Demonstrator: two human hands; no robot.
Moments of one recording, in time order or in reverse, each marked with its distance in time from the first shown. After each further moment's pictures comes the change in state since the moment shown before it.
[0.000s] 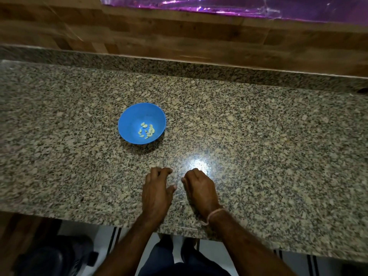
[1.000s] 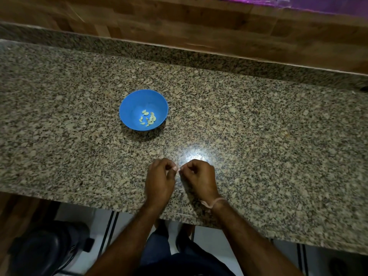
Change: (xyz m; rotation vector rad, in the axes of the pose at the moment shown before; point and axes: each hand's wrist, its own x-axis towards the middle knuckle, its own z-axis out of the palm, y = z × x) left_hand -0.004 0.012 0.006 -0.297 0.090 -0.106; right_hand 0.005 -0.014 -0.032 0.660 -0.160 0.473
